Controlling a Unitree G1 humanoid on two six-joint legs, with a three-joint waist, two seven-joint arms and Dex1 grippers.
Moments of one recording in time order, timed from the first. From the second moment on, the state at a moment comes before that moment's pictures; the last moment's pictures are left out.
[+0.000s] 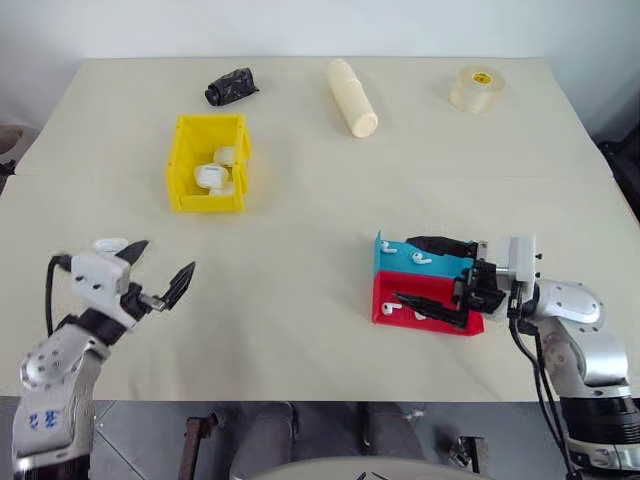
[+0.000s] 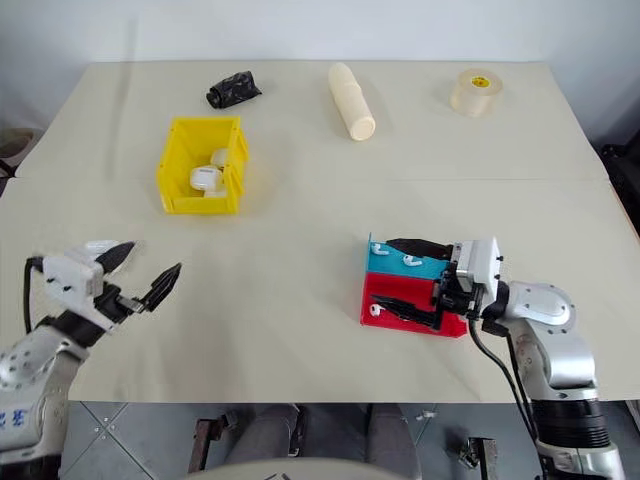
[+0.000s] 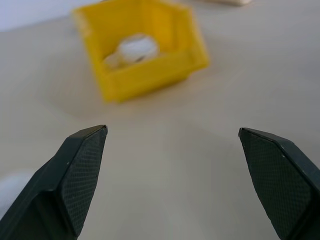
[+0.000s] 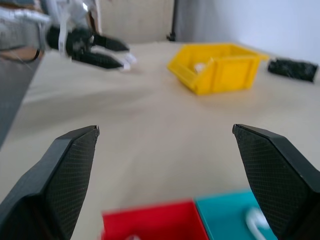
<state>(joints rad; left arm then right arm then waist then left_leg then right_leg) 0.21 0.45 0.45 -0.34 -0.36 0.23 -0.42 -0.17 -0.57 -0.08 -0.21 0.58 0.09 1.19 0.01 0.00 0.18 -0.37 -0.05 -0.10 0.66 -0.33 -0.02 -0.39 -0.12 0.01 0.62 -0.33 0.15</state>
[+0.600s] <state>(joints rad) 0.25 0.37 0.66 -0.54 -0.48 0.71 -0.05 -0.17 -0.62 -0.05 -0.26 0.60 0.11 1.25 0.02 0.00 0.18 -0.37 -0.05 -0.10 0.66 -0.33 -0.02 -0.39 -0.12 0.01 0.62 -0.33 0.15</state>
